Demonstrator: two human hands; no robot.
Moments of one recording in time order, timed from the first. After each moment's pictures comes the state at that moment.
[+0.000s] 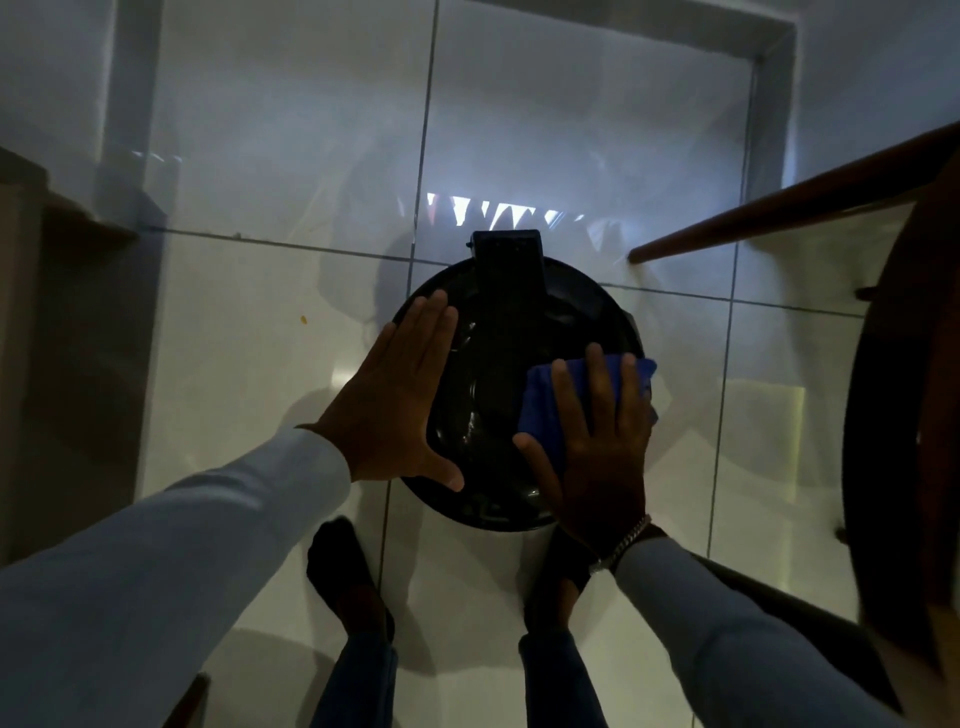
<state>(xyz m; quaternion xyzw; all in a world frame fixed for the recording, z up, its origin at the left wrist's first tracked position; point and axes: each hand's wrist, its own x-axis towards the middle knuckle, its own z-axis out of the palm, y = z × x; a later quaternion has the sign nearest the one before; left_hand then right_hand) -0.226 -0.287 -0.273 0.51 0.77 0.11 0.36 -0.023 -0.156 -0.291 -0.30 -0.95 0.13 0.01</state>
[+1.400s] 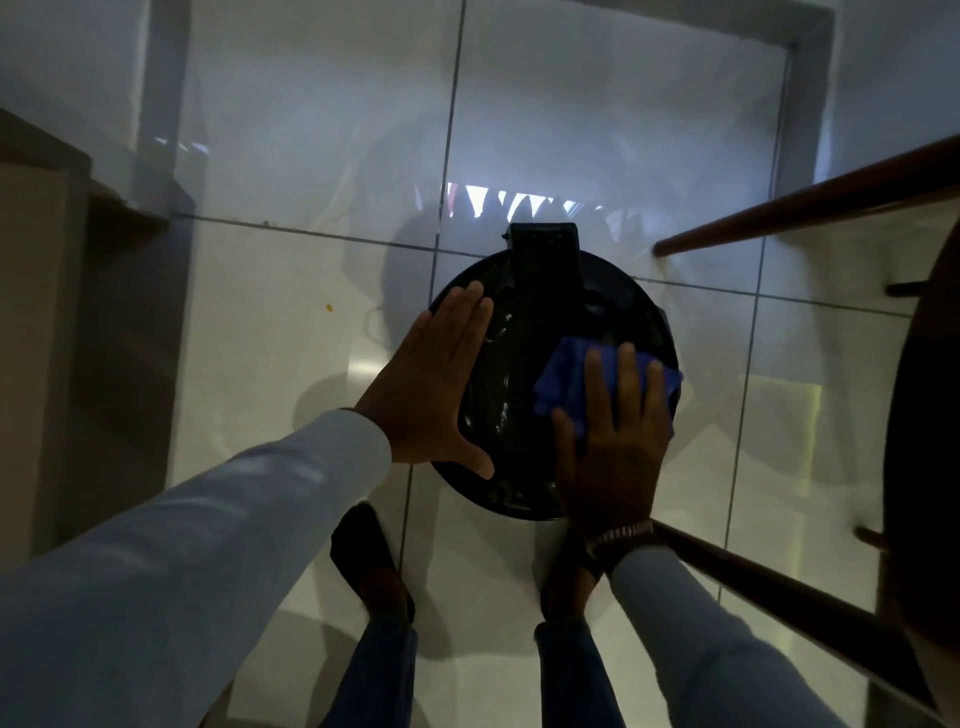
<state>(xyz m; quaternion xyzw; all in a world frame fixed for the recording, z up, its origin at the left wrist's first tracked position) -0.226 -0.287 -0.279 0.52 0.77 0.12 0.35 -0.036 -0.178 -0.288 -0.39 -0.91 0.13 0.01</state>
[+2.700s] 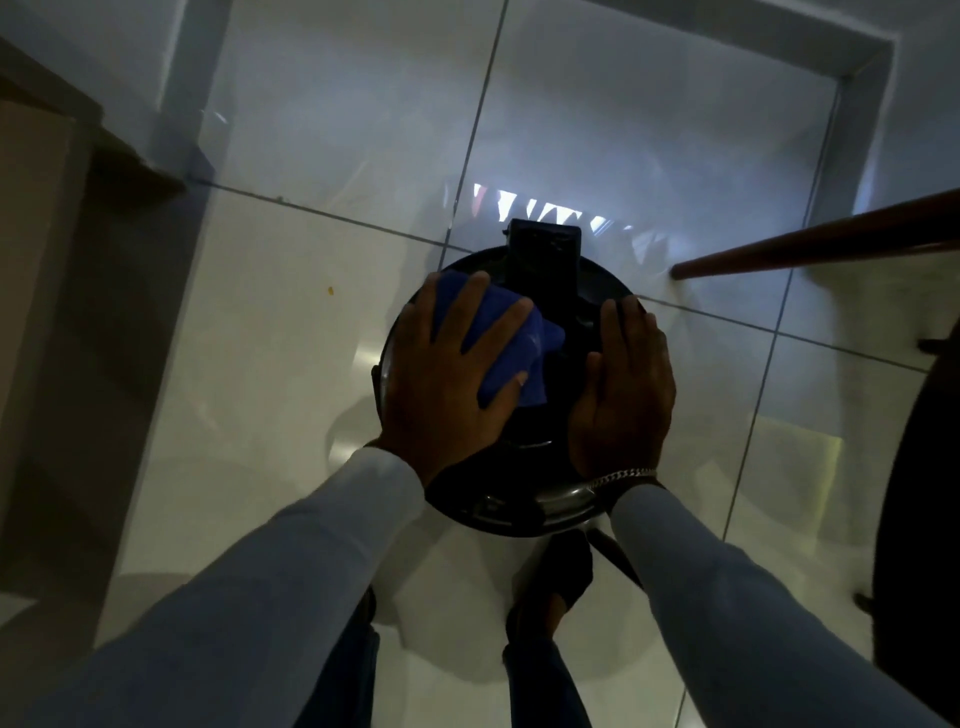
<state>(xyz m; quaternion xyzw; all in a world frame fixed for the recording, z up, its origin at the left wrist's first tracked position) -0.177 -0.252 -0.302 0.39 0.89 0.19 0.10 -0.065 -0.111 -0.311 -0.35 -0.90 0.25 0.10</state>
